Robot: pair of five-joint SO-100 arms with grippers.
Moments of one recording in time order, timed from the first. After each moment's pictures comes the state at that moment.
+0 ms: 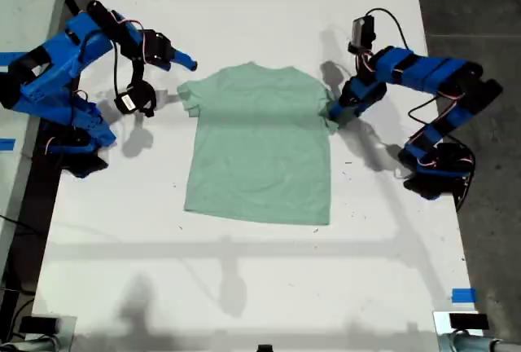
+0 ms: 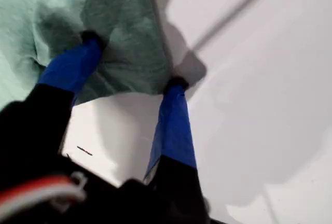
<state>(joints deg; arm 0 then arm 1) -57.0 115.2 116.0 71.9 44.2 55.3 93.8 125.0 53.7 -60.7</state>
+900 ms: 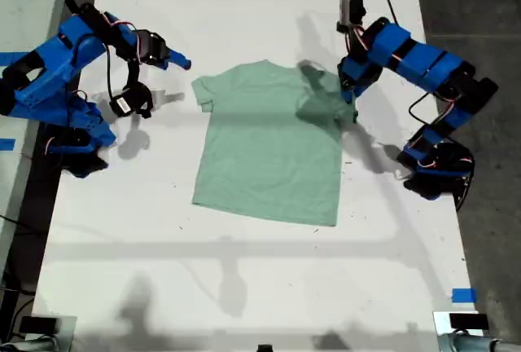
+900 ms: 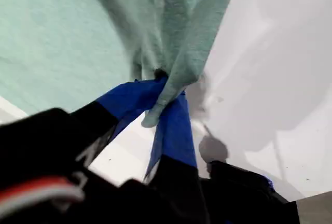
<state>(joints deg) -57.6 120.7 119.6 70.8 44.2 47.0 93.3 96.0 83.4 -57.7</state>
